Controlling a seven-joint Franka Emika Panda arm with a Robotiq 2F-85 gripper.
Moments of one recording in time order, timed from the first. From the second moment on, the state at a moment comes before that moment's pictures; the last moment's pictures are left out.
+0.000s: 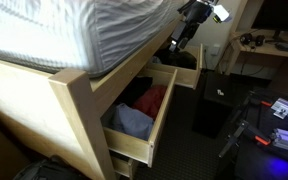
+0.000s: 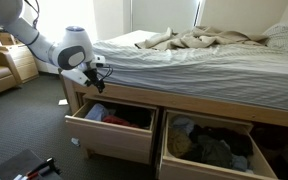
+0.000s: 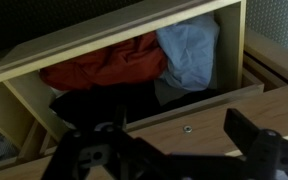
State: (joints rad) arm 0.16 -0.11 0.09 -2.50 0.20 2.72 0.04
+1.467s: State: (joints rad) arm 0.33 0.51 -0.20 -2.27 -0.23 3.17 0.39
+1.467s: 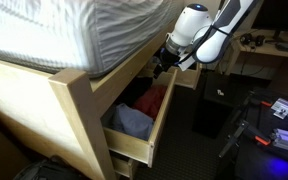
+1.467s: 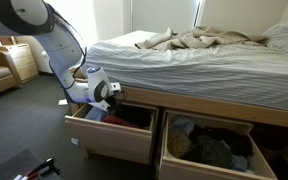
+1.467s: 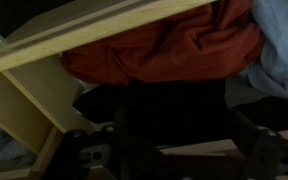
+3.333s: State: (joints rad) arm 0.26 0.70 -0.07 -2.15 -0.08 3.06 0.11
